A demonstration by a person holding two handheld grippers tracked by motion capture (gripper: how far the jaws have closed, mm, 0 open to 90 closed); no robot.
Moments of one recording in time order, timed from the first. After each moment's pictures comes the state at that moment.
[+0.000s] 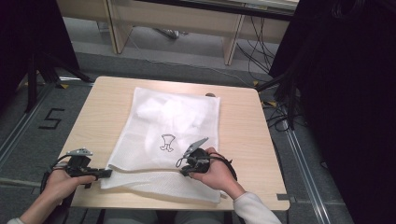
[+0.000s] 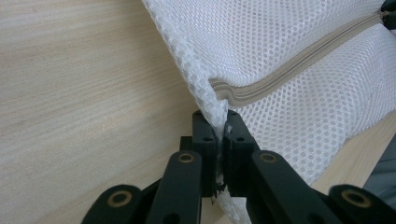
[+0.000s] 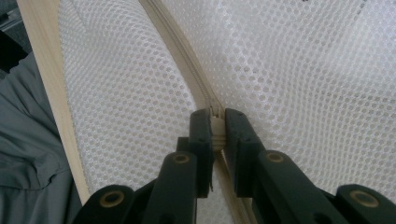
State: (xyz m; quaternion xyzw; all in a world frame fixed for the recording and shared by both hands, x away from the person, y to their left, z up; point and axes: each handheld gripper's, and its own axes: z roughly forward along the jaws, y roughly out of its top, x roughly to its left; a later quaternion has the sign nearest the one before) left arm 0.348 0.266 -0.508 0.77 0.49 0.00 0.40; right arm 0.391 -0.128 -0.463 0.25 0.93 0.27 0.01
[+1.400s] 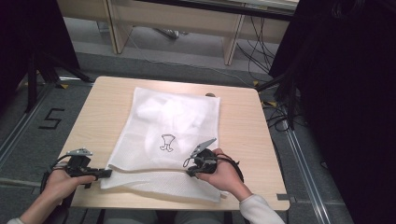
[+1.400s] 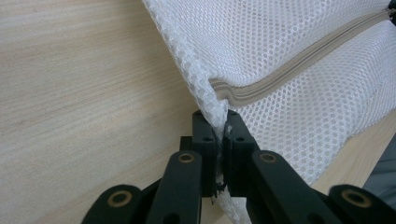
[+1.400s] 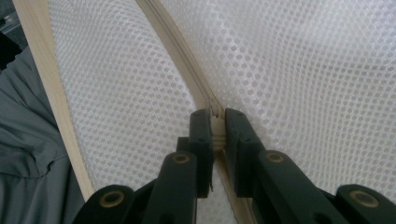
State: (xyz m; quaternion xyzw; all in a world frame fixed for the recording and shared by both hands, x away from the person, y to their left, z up) left arm 0.348 0.266 -0.508 0.77 0.49 0.00 0.40; right arm 0.388 -0.149 -0.461 0.27 0.92 0.27 0.01
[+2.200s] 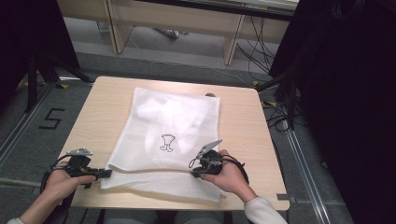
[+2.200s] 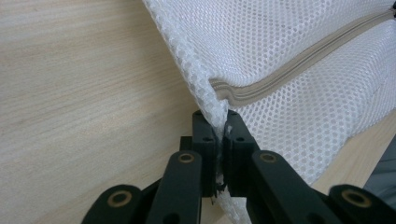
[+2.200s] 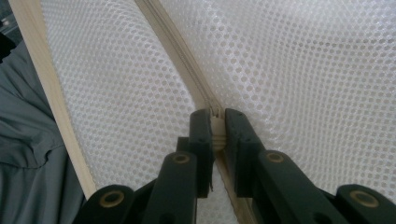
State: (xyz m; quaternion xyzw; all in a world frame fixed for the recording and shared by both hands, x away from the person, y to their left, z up) left arm 0.348 0.266 -0.508 0.77 0.49 0.00 0.40; right arm 0.386 -0.164 -0.462 0.28 0.92 0.27 0.01
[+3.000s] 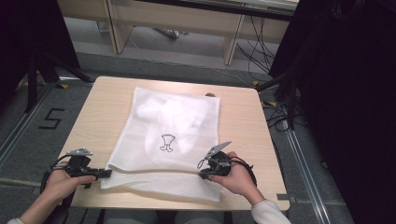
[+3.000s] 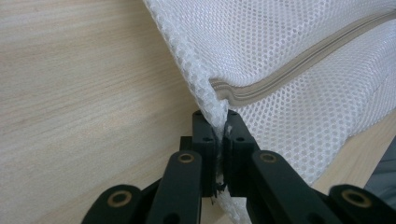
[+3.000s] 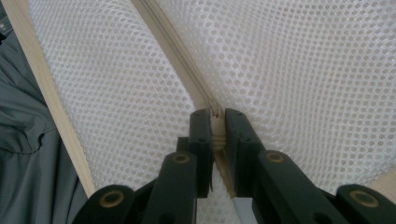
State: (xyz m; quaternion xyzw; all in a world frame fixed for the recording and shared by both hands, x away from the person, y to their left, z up) left arm 0.348 0.266 -0.508 0.77 0.49 0.00 0.40; right arm 0.384 -0.190 -0.465 0.30 0.92 0.27 0.01
